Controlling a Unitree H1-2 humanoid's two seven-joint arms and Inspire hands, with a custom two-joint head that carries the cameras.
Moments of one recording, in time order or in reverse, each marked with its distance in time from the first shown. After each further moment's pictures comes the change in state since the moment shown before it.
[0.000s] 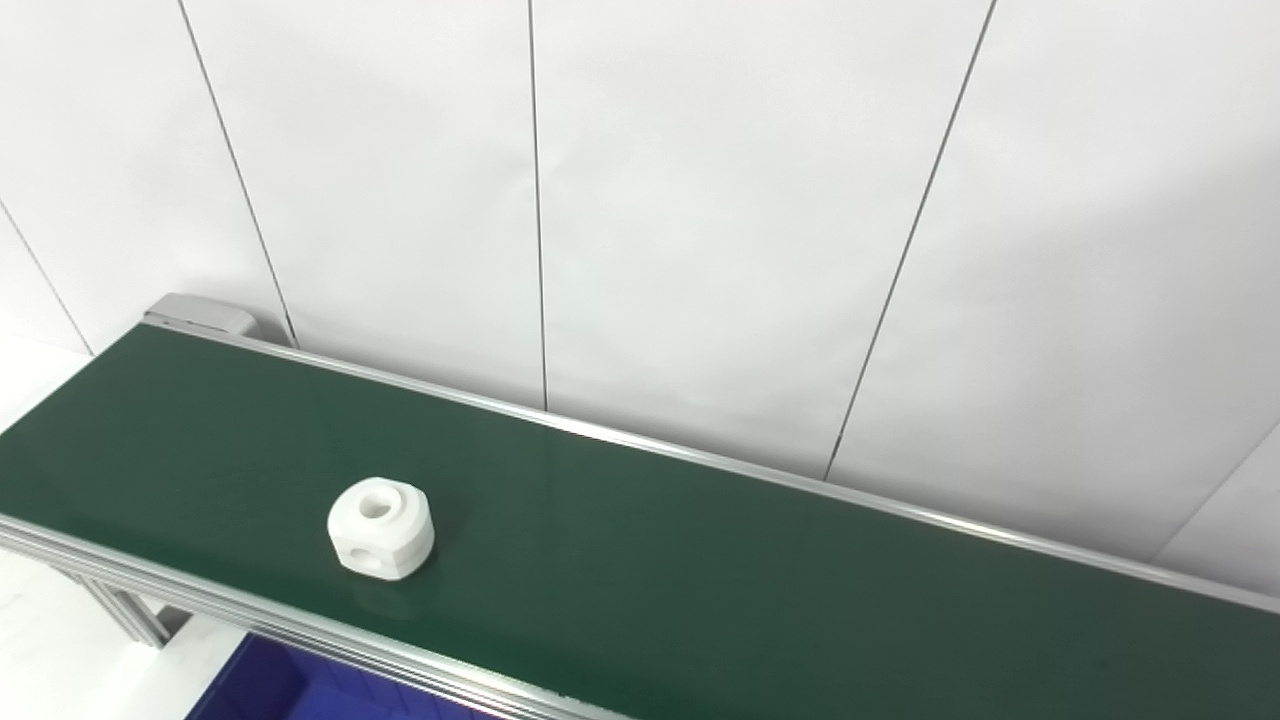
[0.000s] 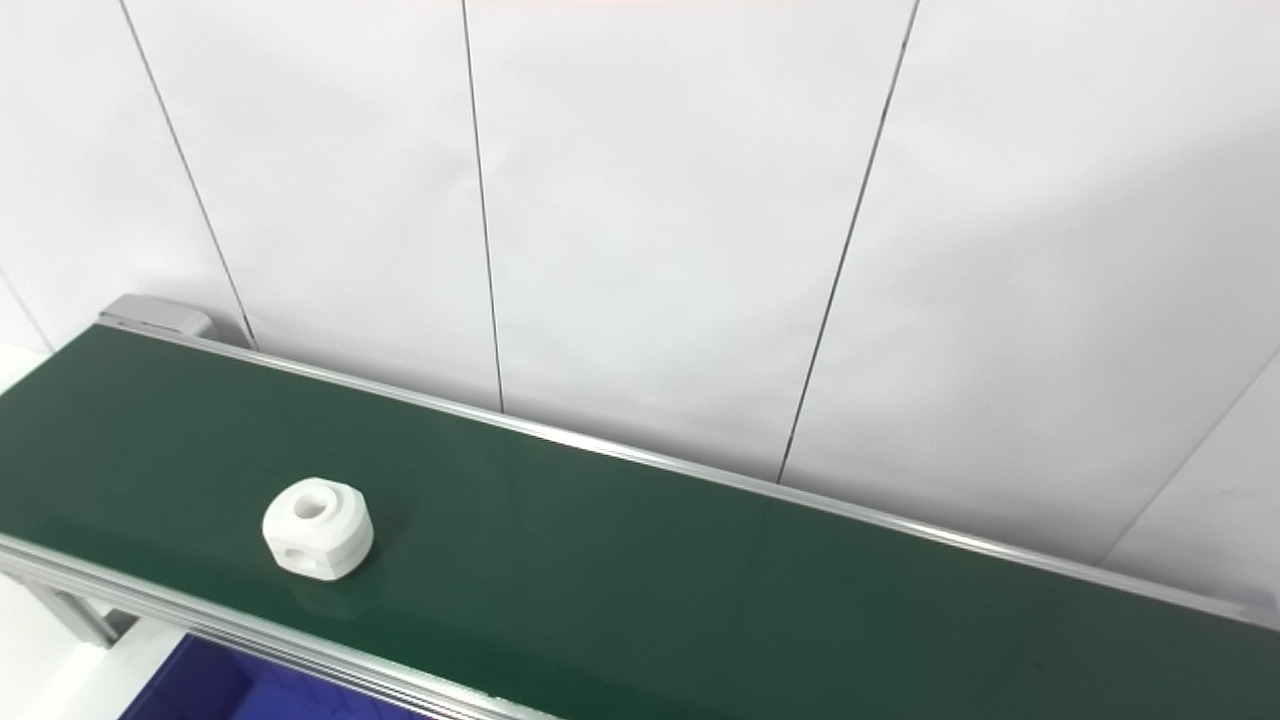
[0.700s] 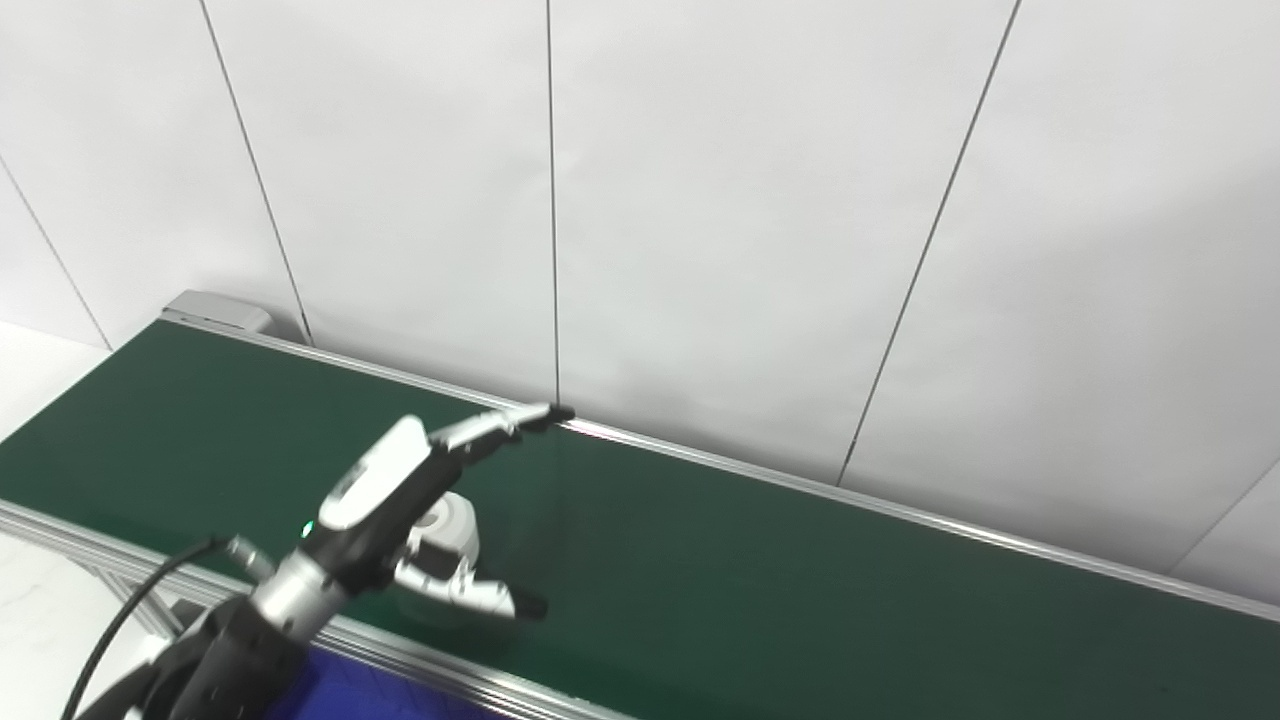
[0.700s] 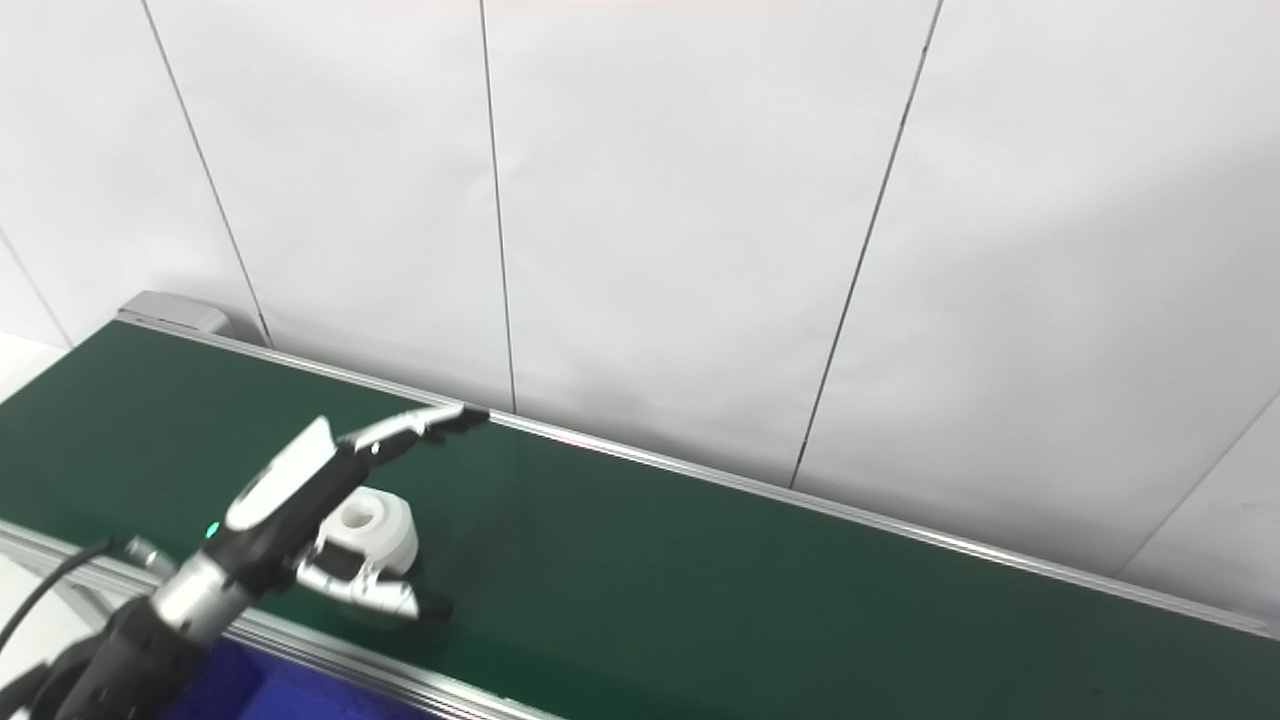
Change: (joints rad) left arm -0.241 0.154 0.609 -0.301 0.005 0.317 -0.544; right arm -0.054 0.020 0.005 0.076 -0.035 -0.014 -0.020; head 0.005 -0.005
